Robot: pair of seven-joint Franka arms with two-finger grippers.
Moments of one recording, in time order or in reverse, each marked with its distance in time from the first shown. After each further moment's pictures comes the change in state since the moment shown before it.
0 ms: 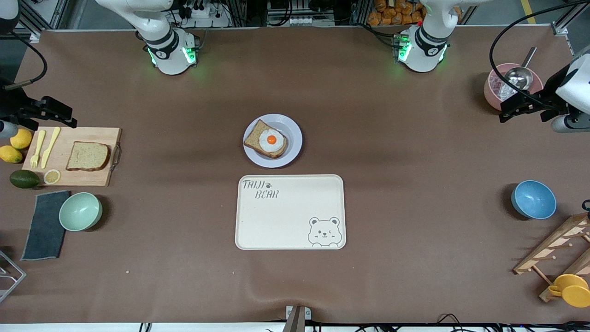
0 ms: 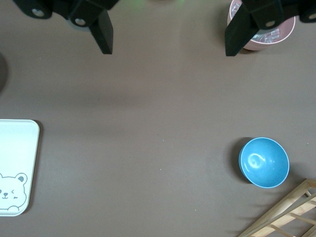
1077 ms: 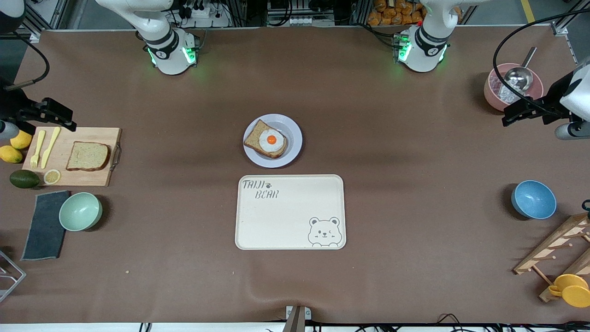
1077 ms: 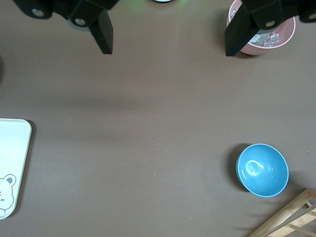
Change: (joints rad) left arm 0.021 0.026 0.006 0.000 0.000 -0.006 0.000; right arm 0.005 0.028 0.023 0.037 -0.028 0.025 -0.001
